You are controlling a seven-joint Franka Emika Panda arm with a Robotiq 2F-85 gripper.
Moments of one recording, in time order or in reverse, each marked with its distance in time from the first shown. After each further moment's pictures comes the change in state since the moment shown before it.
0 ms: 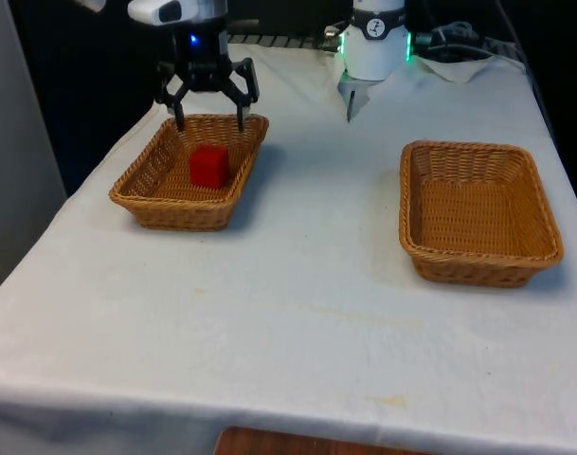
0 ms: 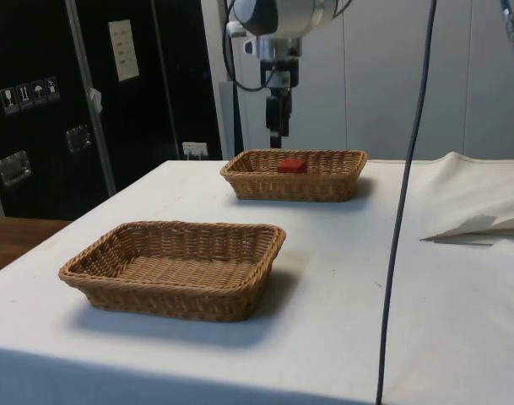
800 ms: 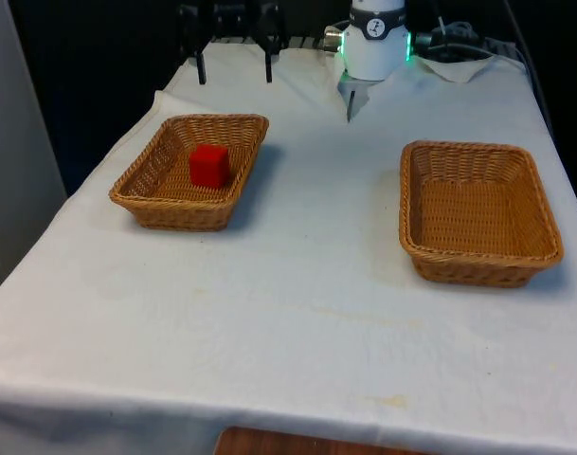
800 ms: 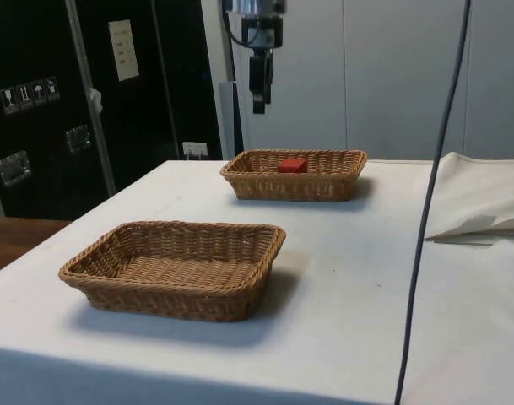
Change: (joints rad) arm 0.044 -0.225 0.041 -0.011 -0.265 -0.087 0.201
